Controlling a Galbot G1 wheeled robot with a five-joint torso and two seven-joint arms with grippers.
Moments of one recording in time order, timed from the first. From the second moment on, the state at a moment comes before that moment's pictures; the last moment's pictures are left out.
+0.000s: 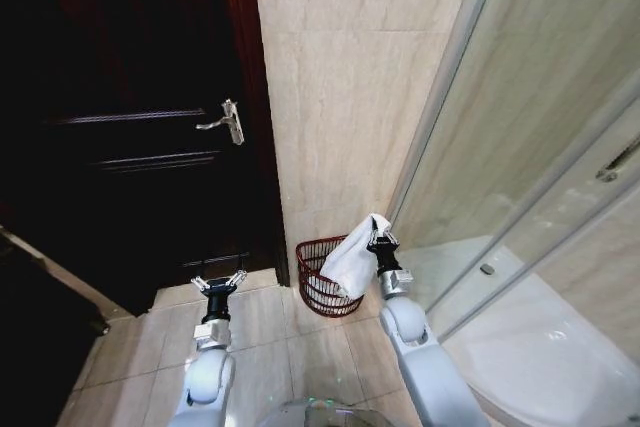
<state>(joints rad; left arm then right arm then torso) 1.60 -1.57 -0.67 -1.95 -0.04 -0.20 -0.12 -1.20 1.38 0.29 1.80 0.07 0.13 0.20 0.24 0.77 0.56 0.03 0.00</state>
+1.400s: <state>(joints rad) 1.70 -1.56 -0.71 -2.09 -0.09 -0.10 -0.11 -0.69 1.33 0.21 1.84 0.23 -0.12 0.26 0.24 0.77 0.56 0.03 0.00</state>
